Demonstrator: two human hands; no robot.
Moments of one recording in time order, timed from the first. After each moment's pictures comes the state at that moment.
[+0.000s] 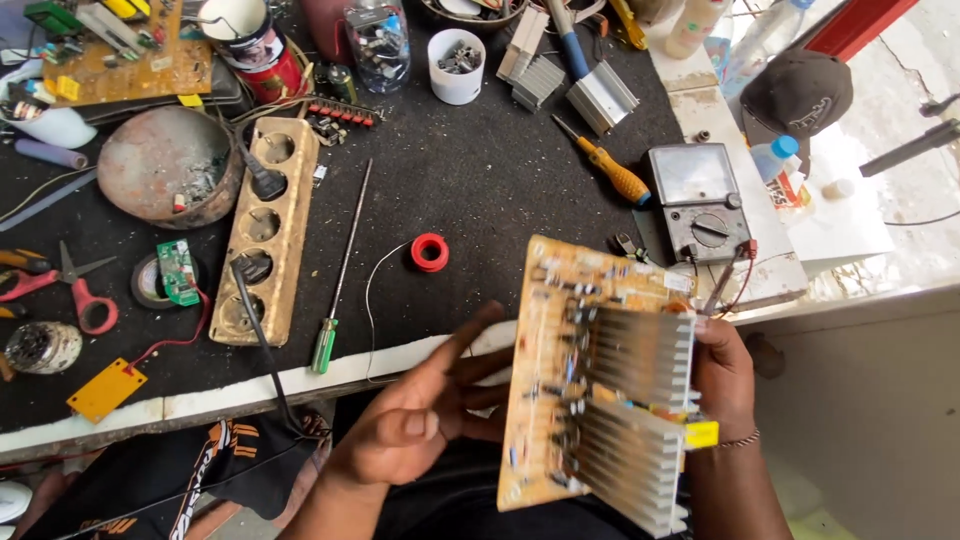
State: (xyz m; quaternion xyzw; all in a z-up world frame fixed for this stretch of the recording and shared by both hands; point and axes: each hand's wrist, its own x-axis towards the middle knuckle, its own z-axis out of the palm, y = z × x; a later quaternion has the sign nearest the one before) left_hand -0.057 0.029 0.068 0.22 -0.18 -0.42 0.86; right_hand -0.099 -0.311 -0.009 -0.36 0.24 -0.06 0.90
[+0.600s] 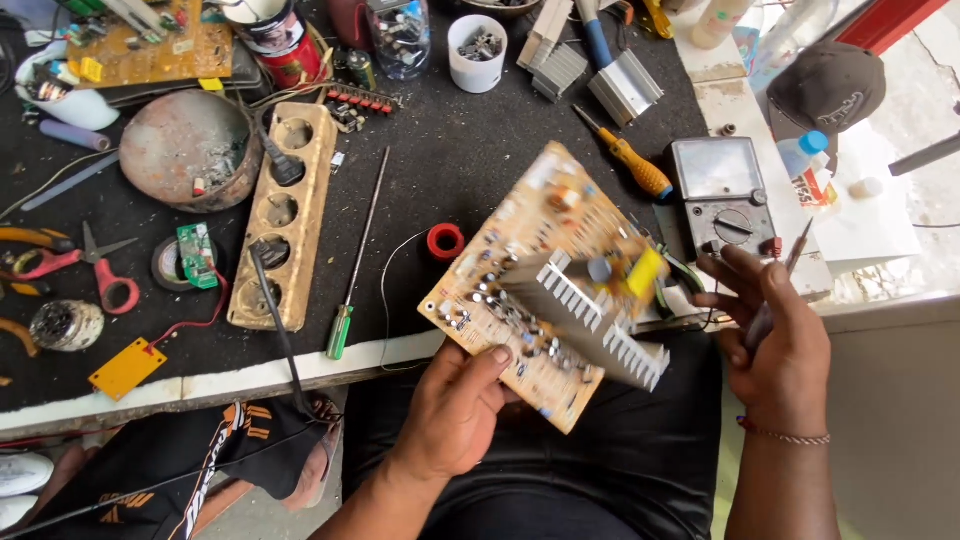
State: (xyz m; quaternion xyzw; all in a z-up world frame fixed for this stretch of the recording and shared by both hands) left_hand -0.077 -0.020 0.021 0.33 0.05 -0.21 0.92; right_hand -0.075 -0.306 0.070 -0.64 0.29 -0.11 0.70
